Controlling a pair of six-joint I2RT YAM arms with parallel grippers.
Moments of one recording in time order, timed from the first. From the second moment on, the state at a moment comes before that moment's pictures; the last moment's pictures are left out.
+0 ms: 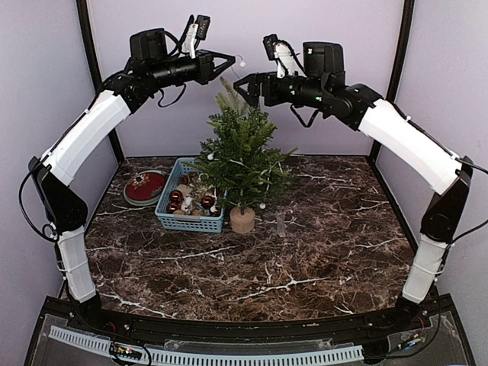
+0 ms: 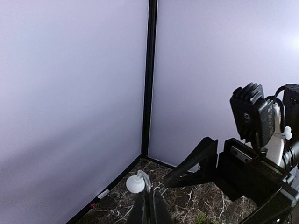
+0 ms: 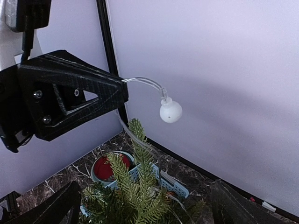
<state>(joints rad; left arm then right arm) -0.55 1.93 2.29 -0.33 0.51 -0.07 0.77 1.83 2.08 -0.36 -0.08 0.09</state>
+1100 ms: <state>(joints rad) -0.36 1.97 2.29 -0.28 0.29 -0.27 0.79 1.37 1.57 -0.22 -0.04 0.26</state>
